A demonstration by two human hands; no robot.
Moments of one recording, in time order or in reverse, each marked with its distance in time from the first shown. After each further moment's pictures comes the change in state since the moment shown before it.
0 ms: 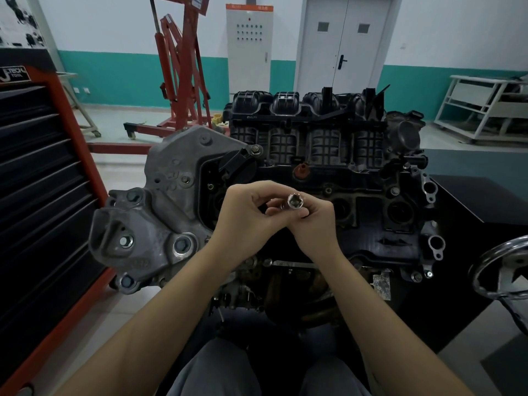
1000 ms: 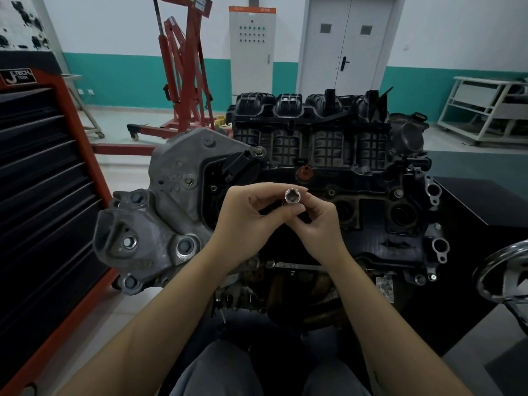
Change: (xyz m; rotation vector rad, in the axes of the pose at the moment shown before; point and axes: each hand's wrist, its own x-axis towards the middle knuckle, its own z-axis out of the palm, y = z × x) left_hand 0.000 -0.002 -0.004 -0.106 0.002 0.027; right_hand 0.000 -0.006 -0.005 -0.046 -0.054 -0.041
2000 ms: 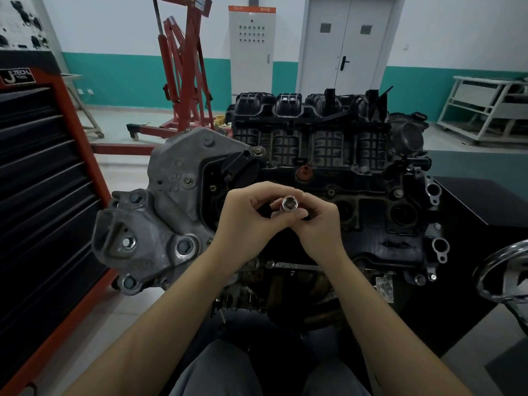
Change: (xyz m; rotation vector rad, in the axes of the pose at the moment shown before) left_hand -0.002 -0.004 0.003 0.069 0.046 -0.015; right_hand -0.001 0.003 0.000 0.021 0.029 0.050
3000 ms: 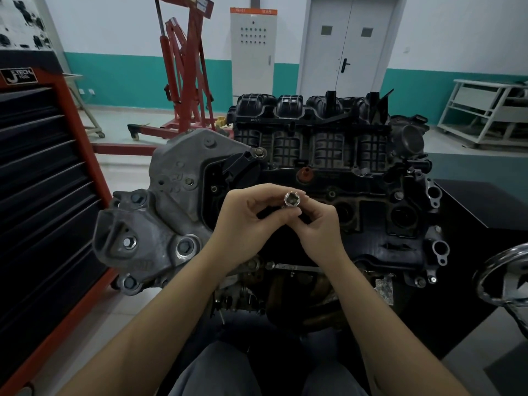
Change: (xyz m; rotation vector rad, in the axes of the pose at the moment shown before) left_hand 0.000 0.000 -0.005 -0.067 -0.053 0.013; right_hand -0.001 -0.002 0.000 -0.046 0.010 -0.018
